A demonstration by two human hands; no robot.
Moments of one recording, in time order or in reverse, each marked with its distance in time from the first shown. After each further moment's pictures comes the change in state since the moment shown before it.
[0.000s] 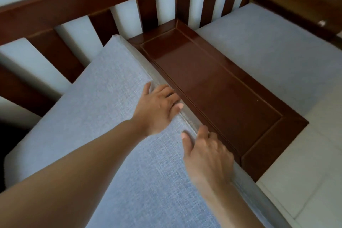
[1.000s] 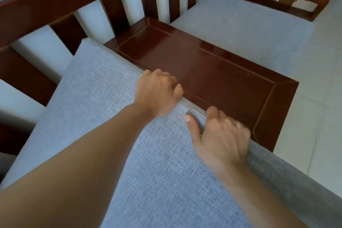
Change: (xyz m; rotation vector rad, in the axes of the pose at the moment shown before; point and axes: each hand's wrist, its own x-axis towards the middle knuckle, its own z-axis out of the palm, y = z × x) left_hand 0.028 -0.022 0.023 -0.025 0.271 0.202; right_hand -0.004 -0.020 0.025 0.010 0.400 0.088
